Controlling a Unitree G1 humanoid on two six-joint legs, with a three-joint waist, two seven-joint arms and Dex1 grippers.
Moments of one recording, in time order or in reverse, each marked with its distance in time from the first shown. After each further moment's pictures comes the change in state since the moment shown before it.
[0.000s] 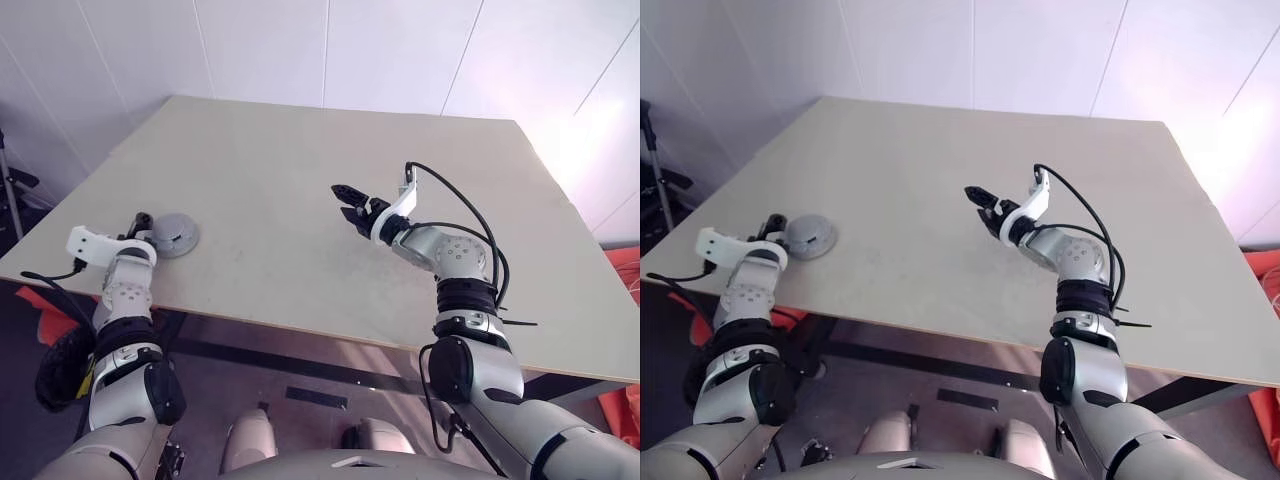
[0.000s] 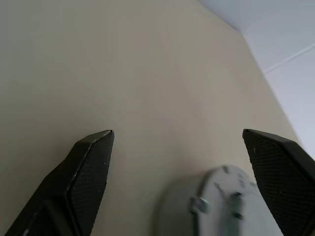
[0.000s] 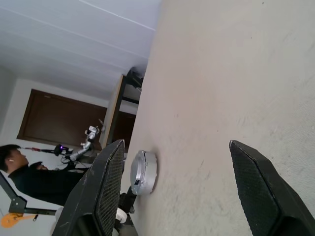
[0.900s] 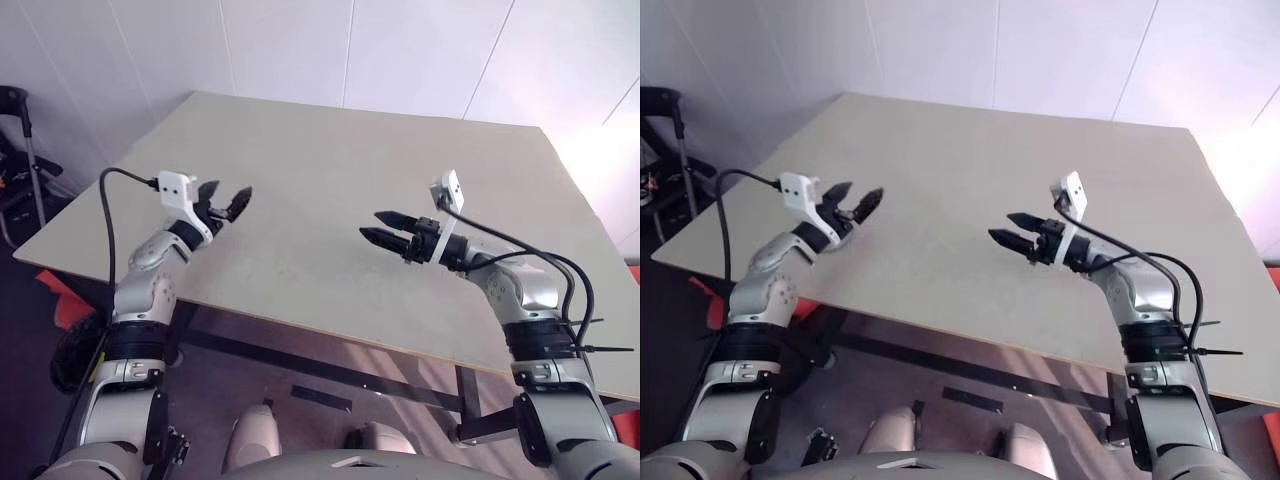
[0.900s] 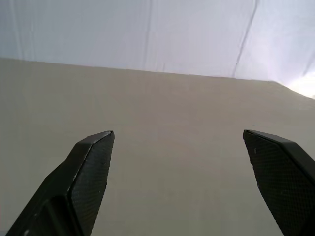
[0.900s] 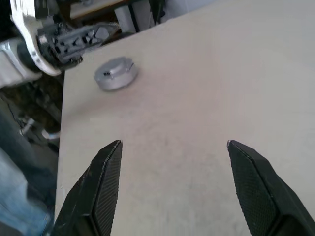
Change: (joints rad) left arm 0.116 0.036 -0.537 -0.472 0.222 0.128 -0.713; right arm 0.346 -0.432 0.447 -0.349 -0.436 -0.533 0.790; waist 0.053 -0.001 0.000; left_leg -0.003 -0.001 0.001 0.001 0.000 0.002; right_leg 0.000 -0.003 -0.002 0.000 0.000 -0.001
